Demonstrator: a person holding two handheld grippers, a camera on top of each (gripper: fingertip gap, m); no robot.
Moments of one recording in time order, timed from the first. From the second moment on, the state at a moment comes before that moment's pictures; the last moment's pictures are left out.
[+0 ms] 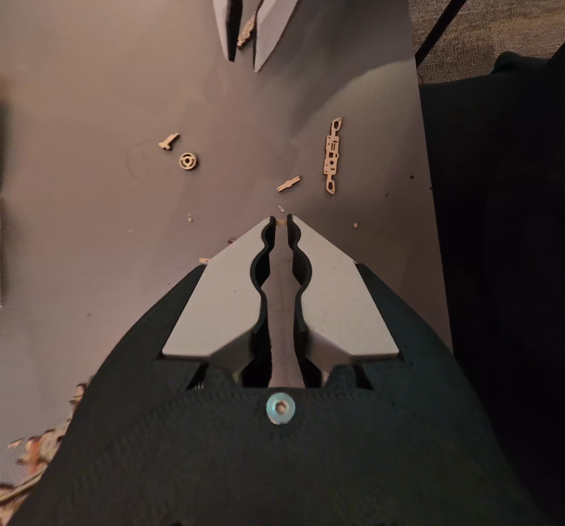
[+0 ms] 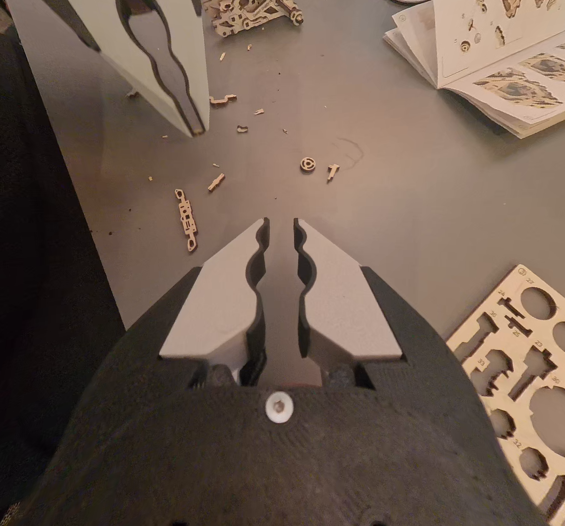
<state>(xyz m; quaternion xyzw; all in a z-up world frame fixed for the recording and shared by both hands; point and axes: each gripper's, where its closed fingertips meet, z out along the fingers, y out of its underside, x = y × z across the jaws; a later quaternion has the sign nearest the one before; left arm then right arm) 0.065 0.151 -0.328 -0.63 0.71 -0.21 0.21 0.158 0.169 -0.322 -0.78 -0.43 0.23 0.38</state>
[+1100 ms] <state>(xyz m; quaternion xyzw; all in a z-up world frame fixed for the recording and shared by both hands) 0.061 0.132 -0.338 -0.70 0.62 -0.20 0.29 0.146 0.164 -0.330 -0.78 -0.45 0.24 0.37</state>
